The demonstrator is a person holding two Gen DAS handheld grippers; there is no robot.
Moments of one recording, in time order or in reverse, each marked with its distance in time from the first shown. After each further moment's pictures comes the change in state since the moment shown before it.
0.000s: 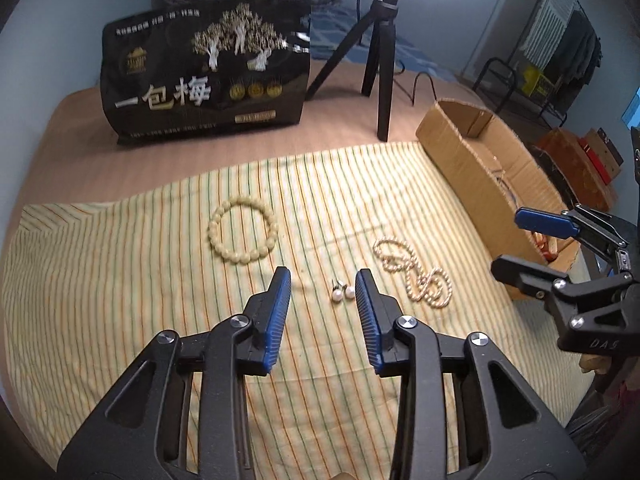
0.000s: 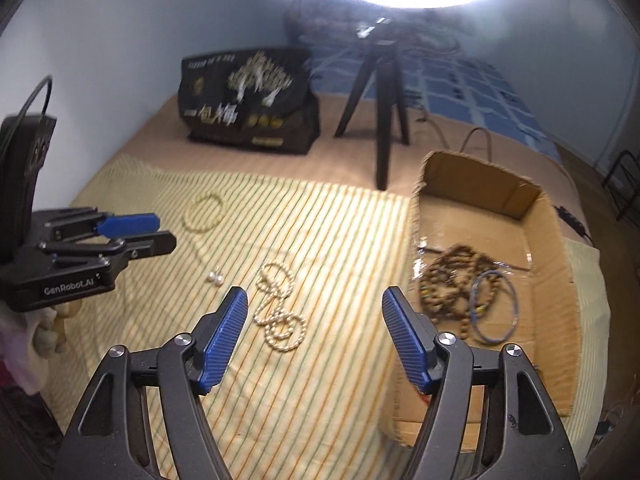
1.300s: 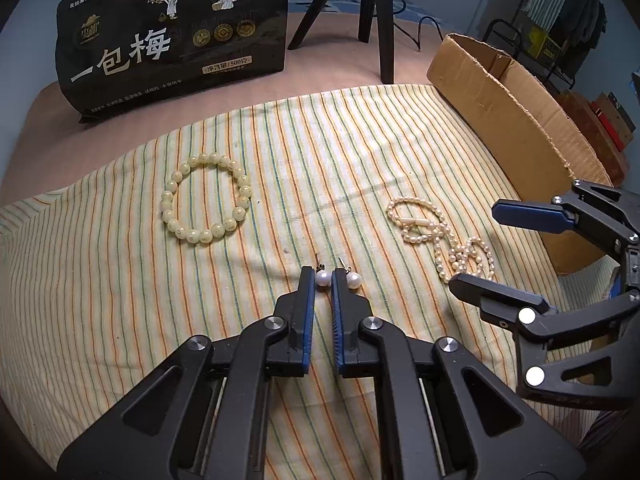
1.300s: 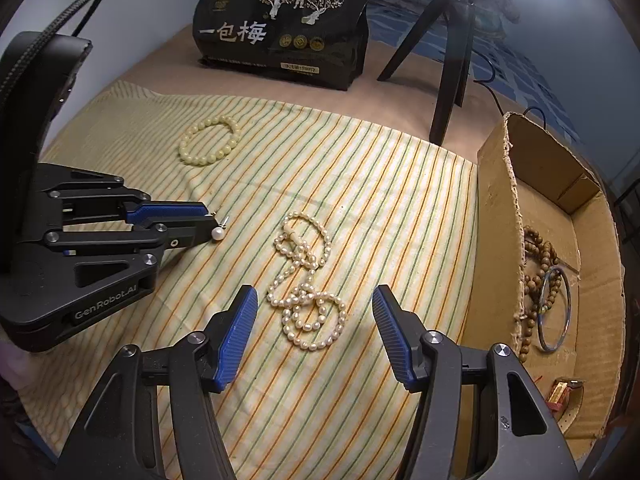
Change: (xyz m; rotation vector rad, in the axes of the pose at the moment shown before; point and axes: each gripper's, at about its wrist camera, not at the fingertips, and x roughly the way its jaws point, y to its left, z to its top) left arm 0.062 -0.013 -0.011 0.068 0.096 0.049; right arm 0.066 0.026 -0.012 -0.100 0.130 -0.024
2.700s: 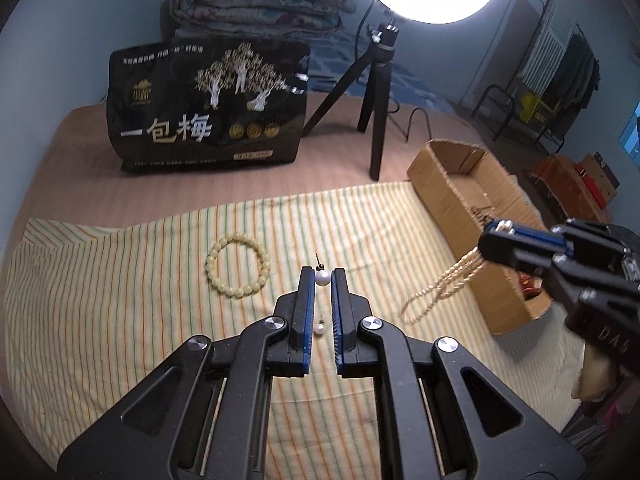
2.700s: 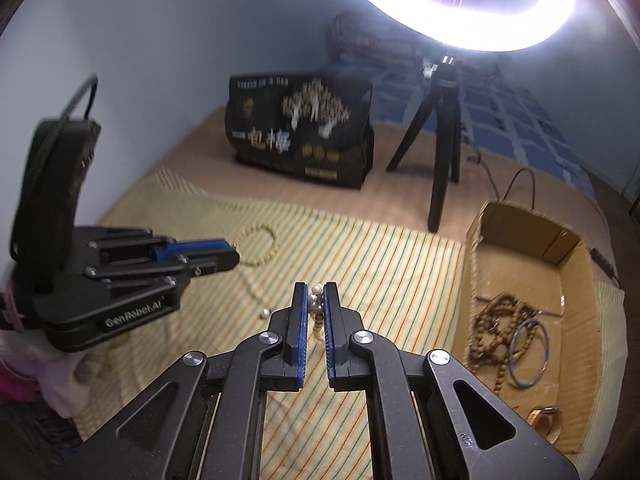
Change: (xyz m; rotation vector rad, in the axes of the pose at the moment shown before) left arm -0.087 0.012 0.023 -0.108 -0.198 -0.064; right arm -0.088 -0.009 0.029 0.068 -0.259 0.120
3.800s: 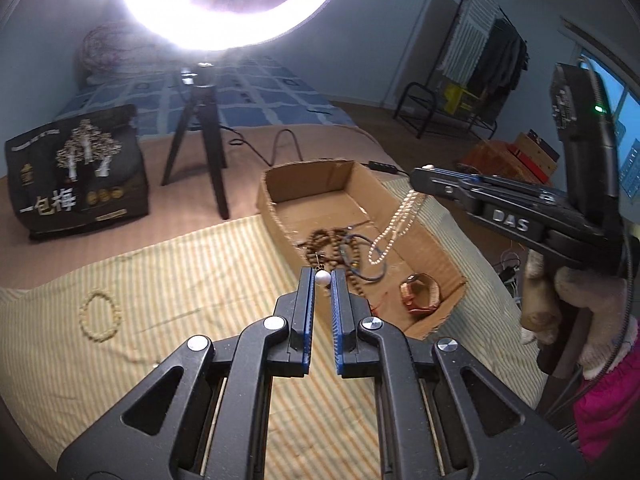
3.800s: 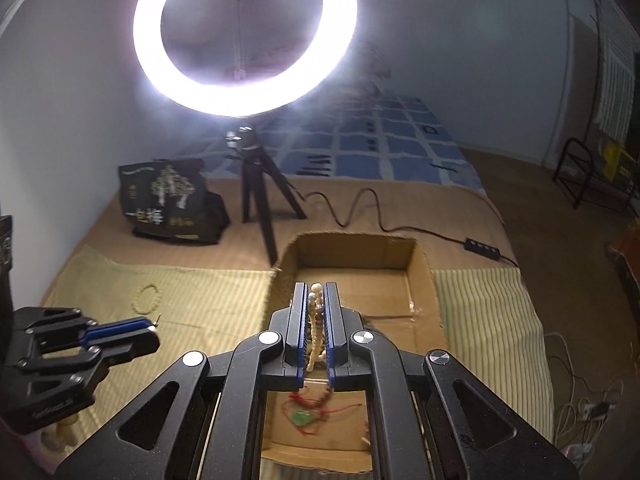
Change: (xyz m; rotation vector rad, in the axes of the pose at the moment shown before) left arm -0.006 -0.142 0.013 0.163 -0.057 -0.212; right arm -0.078 -0.128 -0.005 0.206 -0.105 -0.256
